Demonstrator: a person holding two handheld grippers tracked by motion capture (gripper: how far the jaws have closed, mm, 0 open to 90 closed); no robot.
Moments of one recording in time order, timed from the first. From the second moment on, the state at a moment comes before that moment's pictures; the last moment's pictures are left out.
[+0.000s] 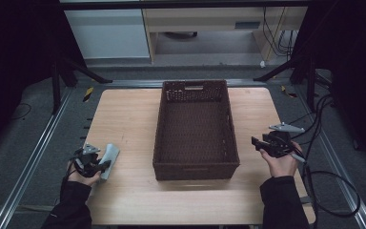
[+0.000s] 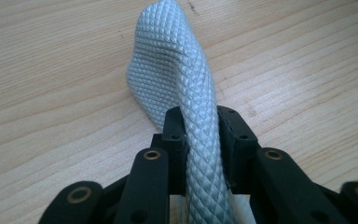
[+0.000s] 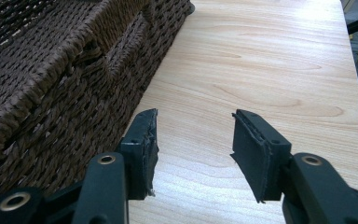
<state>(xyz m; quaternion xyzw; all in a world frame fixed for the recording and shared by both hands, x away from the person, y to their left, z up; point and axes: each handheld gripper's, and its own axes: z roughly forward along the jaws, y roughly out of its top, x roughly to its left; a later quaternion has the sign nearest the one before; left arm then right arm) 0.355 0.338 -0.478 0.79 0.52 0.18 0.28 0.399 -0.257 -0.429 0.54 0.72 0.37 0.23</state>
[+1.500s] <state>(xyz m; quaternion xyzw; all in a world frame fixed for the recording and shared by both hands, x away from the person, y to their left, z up) 0.356 0.292 -0.402 0.77 0.47 0.19 0.39 0.398 -0.245 -0.408 0.51 0.72 0.40 0.23</state>
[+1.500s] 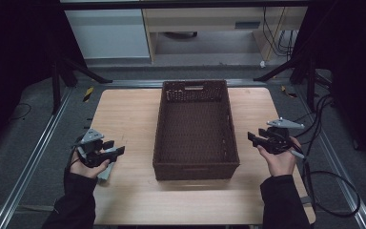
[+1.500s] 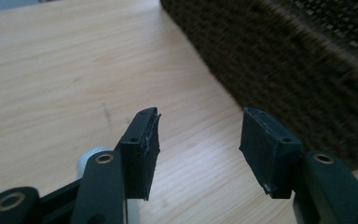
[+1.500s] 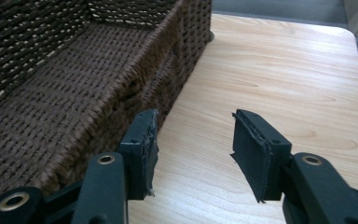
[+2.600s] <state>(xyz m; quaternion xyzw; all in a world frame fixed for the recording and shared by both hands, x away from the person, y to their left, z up) 0.365 0.196 -0.398 0.81 0.41 0.14 0.40 0.413 -0.194 -0.410 0.46 0.77 0.41 0.18</state>
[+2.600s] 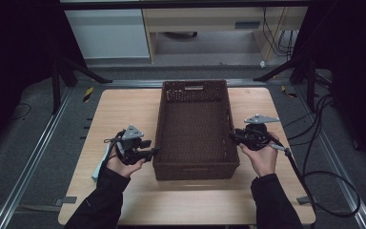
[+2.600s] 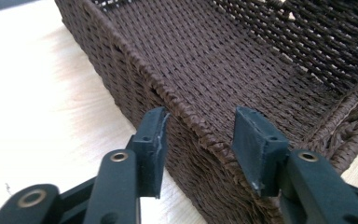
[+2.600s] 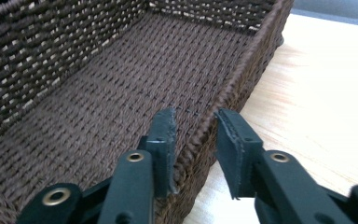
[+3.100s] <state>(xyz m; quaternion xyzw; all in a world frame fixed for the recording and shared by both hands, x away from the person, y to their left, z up) 0.375 0.202 -0.402 0.81 0.43 0.14 0.39 0.411 -0.191 -0.402 0.46 0.76 0.42 0.19</state>
